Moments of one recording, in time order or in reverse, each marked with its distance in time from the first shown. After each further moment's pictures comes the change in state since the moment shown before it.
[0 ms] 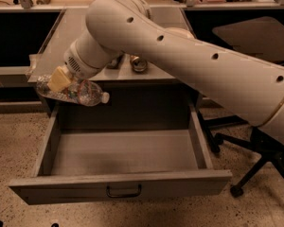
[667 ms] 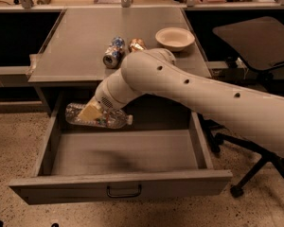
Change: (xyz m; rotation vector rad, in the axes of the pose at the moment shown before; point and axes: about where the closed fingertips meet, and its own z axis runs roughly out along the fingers) arm -0.102 0.031 0.027 0.004 -0.003 -0.188
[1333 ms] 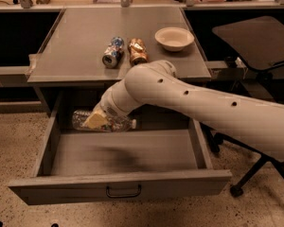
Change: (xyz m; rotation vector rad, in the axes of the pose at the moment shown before) arm -0.028 0.008 0.020 -0.017 -0.010 -0.064
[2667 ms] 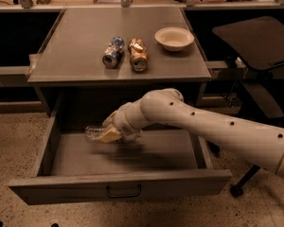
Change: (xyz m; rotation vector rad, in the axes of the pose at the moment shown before) arm -0.073 0.013 0.051 0.046 0.055 -0.152
